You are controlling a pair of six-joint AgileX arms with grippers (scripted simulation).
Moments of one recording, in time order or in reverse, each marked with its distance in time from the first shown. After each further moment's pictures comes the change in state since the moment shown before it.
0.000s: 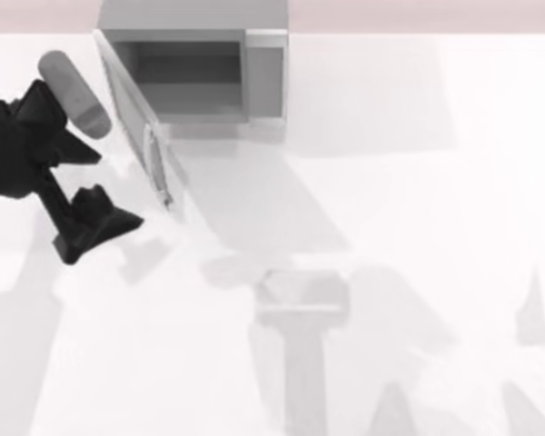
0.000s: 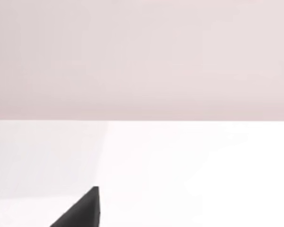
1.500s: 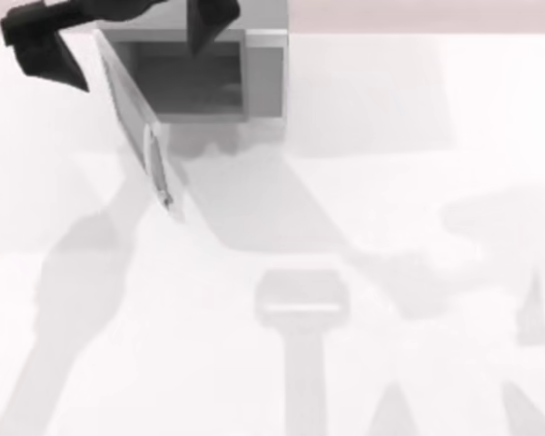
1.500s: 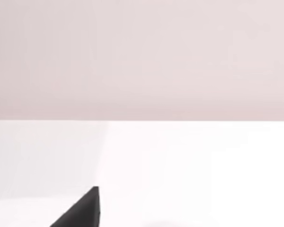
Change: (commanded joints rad) left arm -0.357 0.595 1.250 -0.917 -0.687 -1.547; right arm 0.000 0.000 0.000 0.000 0.000 0.000
